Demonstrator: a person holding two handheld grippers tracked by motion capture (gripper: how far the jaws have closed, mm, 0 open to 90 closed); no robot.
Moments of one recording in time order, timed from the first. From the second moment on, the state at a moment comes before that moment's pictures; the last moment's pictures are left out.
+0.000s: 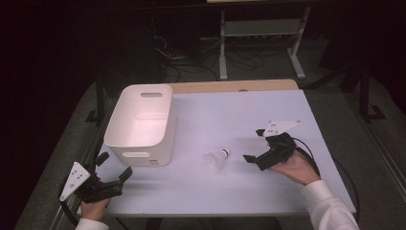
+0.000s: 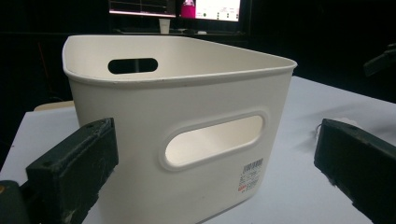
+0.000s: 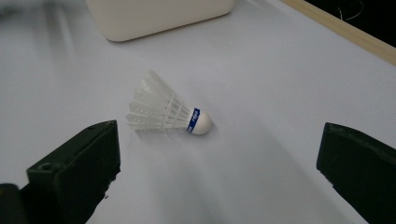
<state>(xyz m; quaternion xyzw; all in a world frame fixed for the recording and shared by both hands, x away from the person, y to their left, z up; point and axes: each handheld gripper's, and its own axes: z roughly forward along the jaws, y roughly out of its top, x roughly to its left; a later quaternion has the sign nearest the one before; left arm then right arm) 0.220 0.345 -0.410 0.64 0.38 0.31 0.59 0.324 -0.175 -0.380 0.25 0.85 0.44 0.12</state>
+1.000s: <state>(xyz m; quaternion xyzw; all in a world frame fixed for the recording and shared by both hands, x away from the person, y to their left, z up) 0.219 0.345 -0.410 0.64 0.38 0.31 0.59 0.332 -0.149 -0.391 0.21 0.87 0.44 0.04</state>
